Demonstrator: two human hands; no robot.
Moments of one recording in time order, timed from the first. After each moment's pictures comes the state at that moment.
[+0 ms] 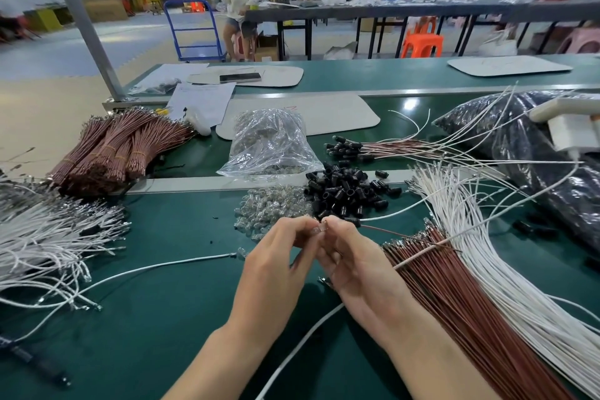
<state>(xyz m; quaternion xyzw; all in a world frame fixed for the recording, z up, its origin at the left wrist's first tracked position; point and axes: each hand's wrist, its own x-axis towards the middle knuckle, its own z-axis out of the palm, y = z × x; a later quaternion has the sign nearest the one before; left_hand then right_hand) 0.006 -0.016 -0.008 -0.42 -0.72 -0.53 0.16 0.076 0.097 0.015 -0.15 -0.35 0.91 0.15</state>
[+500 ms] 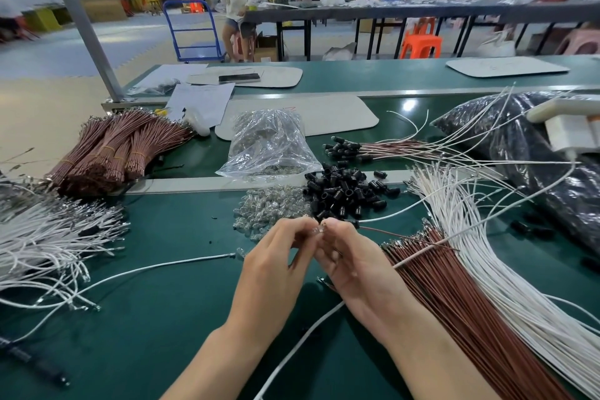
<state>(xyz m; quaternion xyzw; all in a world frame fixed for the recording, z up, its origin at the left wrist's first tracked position) 0.002 -0.015 -0.013 -0.42 -0.72 -0.52 0.16 0.077 0.102 0.013 -0.15 -0.37 0.91 0.13</state>
